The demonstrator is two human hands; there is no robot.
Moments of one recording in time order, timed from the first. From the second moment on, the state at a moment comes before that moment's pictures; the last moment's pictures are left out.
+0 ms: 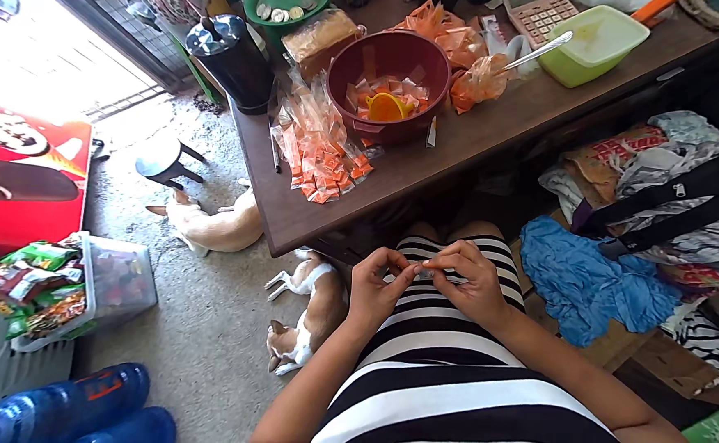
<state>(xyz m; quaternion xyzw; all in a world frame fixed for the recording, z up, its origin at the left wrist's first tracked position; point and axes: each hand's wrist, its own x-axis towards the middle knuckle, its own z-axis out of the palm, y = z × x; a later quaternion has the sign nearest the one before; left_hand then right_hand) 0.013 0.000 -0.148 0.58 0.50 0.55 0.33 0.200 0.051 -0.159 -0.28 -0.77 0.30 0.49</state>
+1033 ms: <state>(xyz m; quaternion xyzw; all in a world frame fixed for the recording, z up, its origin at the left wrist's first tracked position) 0.022 0.001 -0.144 0.38 0.45 0.58 0.56 0.199 0.053 -0.161 -0.31 -0.78 0.23 0.49</state>
